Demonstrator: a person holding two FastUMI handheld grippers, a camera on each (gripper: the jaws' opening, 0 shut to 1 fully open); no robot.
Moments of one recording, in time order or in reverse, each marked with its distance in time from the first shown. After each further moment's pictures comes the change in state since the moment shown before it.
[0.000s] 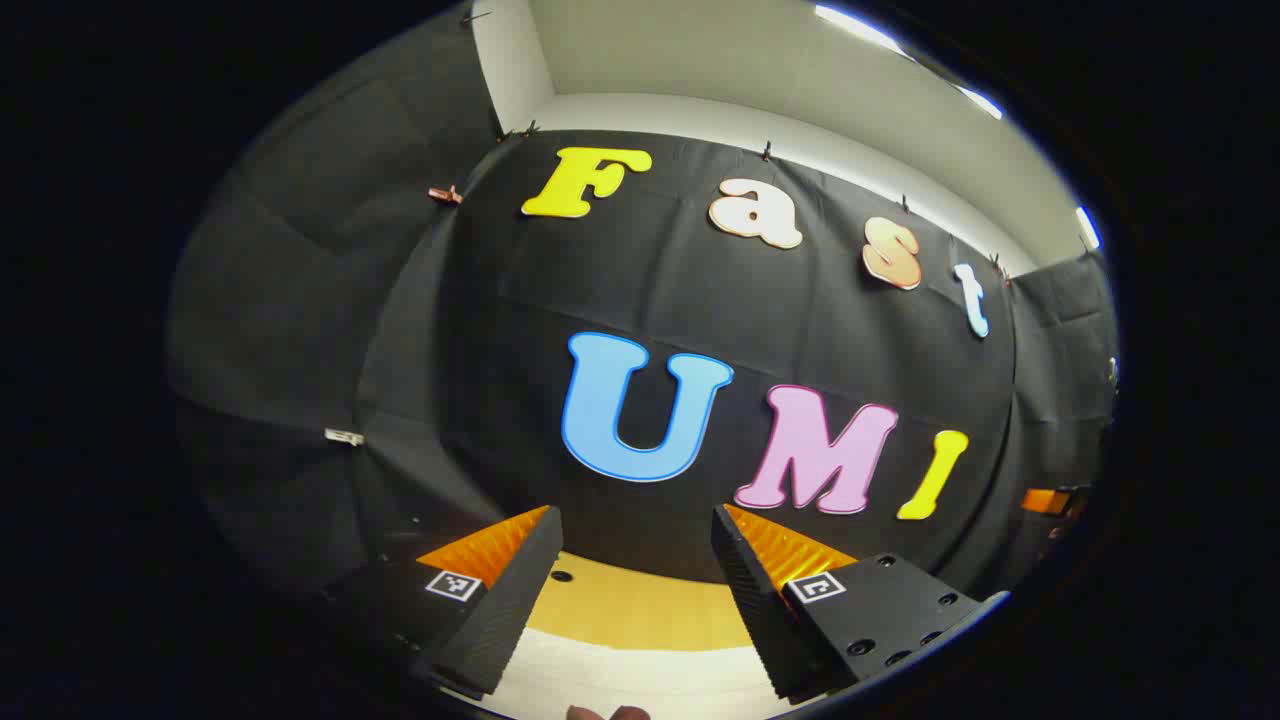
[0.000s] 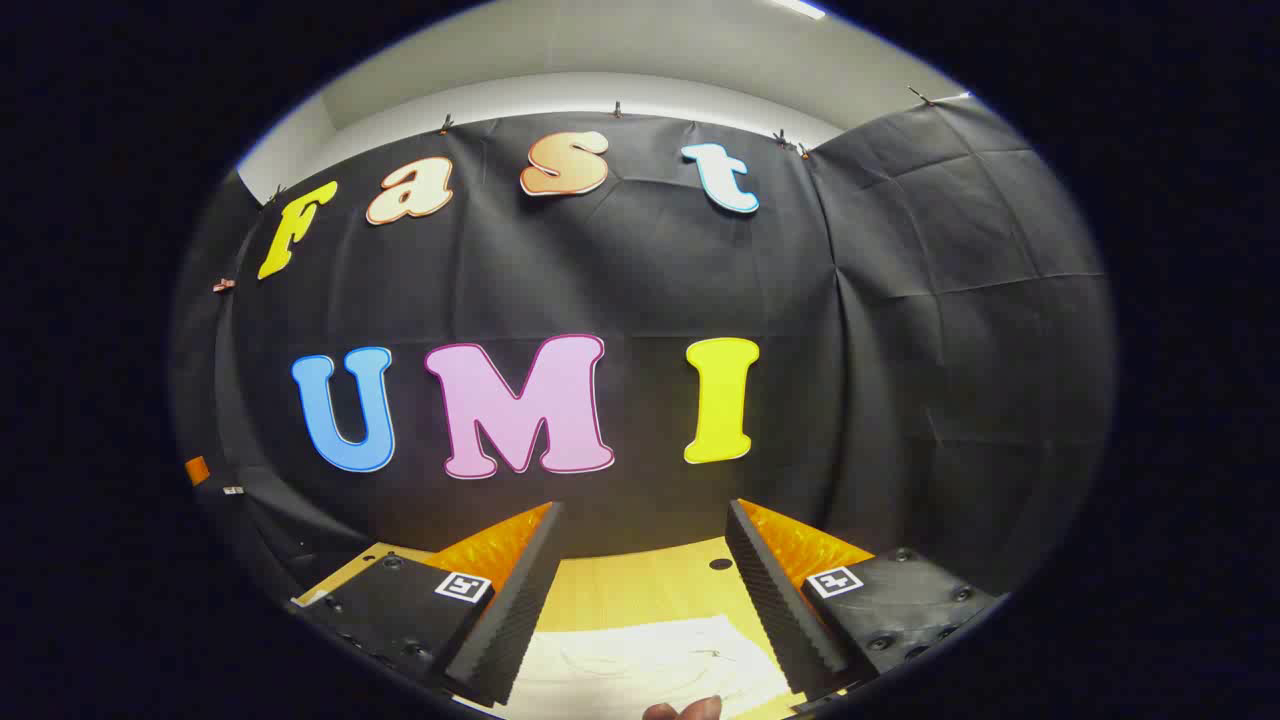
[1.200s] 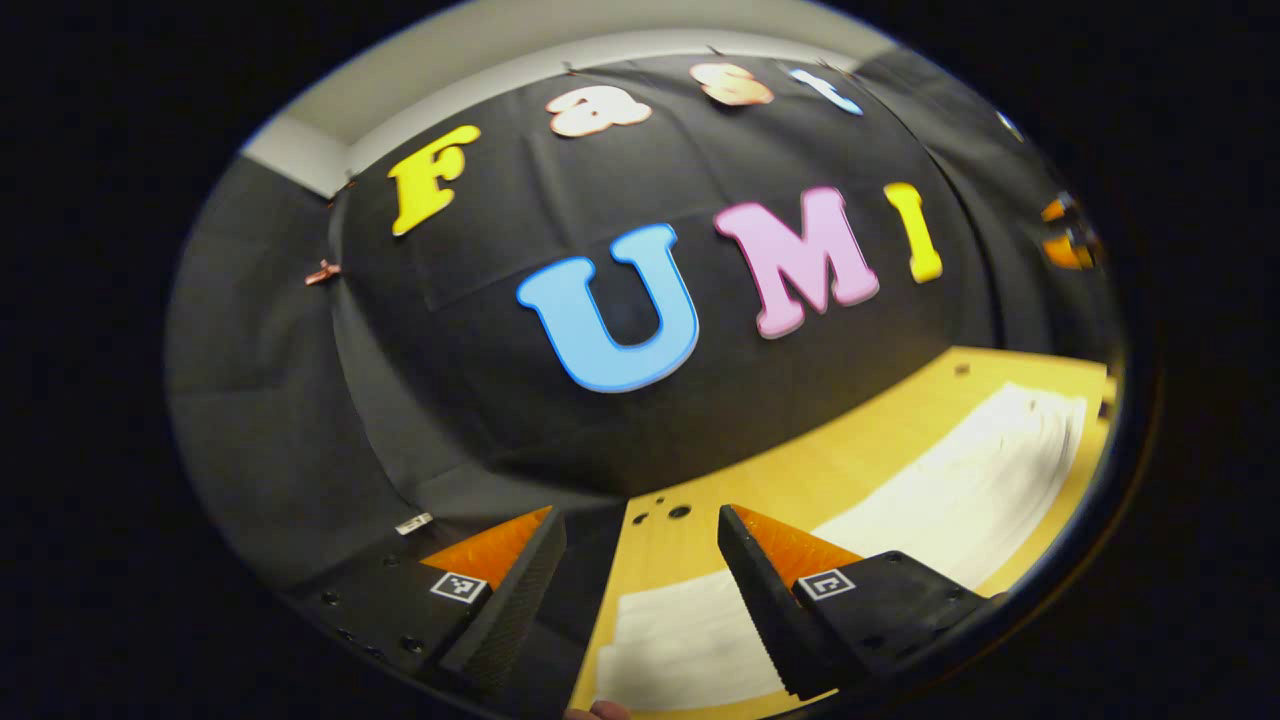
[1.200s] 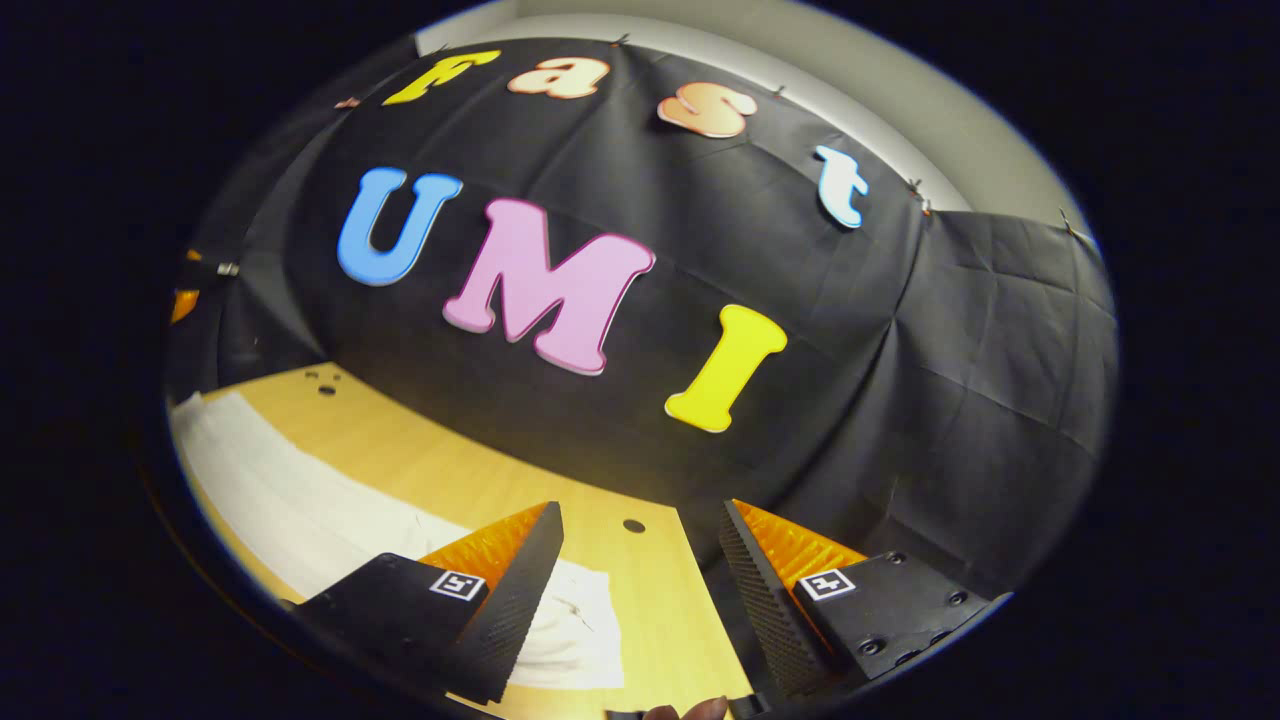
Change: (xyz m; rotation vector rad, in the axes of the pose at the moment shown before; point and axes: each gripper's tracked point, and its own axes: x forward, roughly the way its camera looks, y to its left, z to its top) left arm -0.019 0.117 -0.110 0.817 0.315 -0.001; right arm -0.019 -0.053 -0.096 -0.580 0.178 0.076
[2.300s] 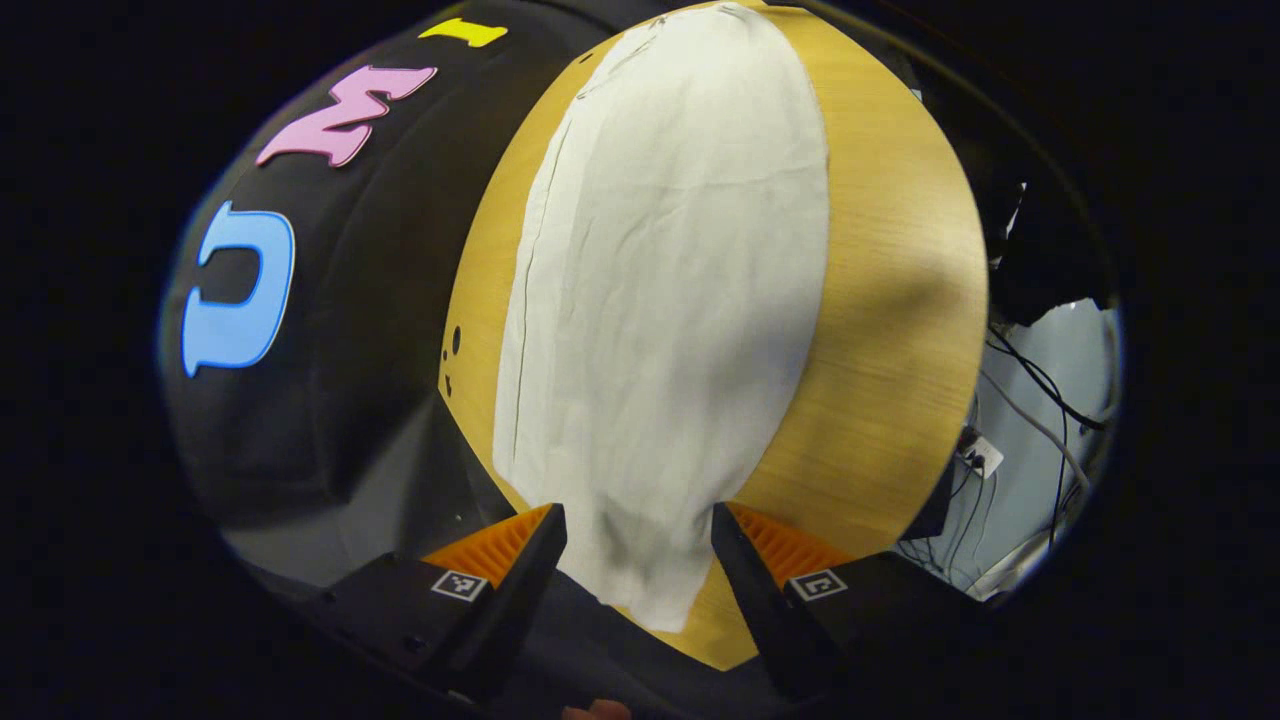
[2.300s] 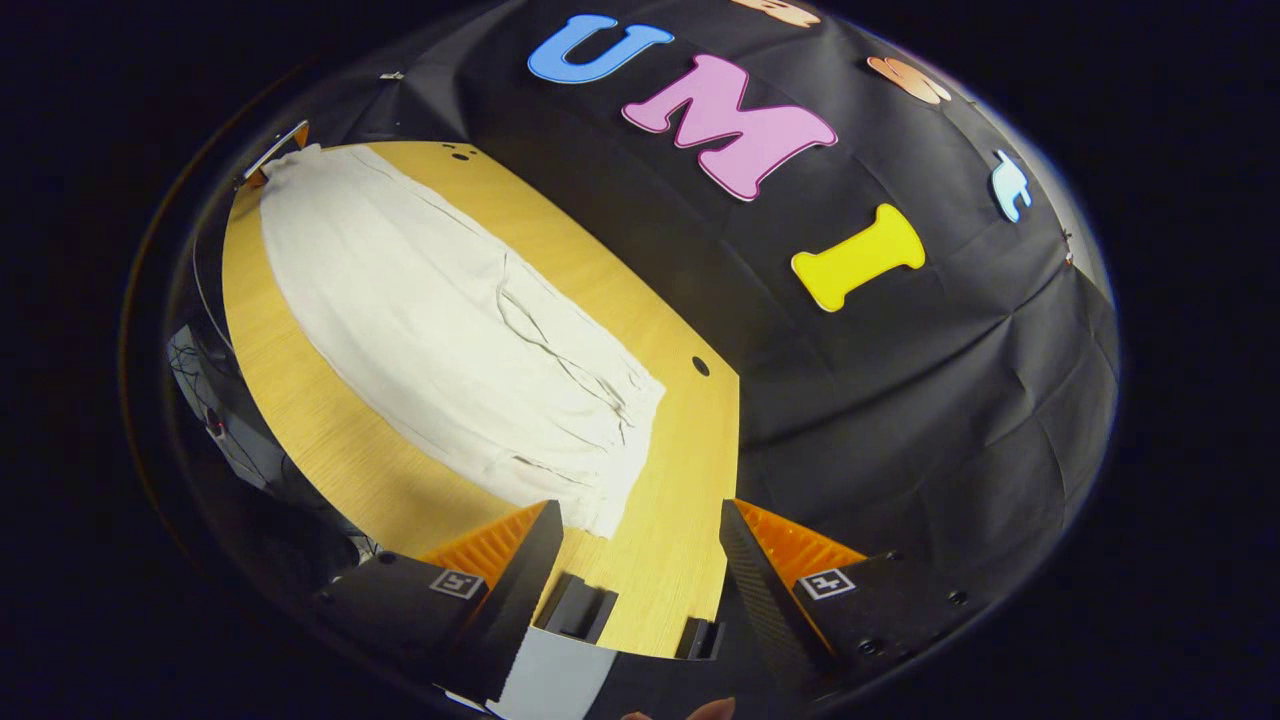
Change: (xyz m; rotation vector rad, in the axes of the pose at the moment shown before) left arm 0.030 -0.083 -0.284 0.926 0.442 -0.554; right arm -0.041 0.039 -0.209 -0.376 0.354 0.235
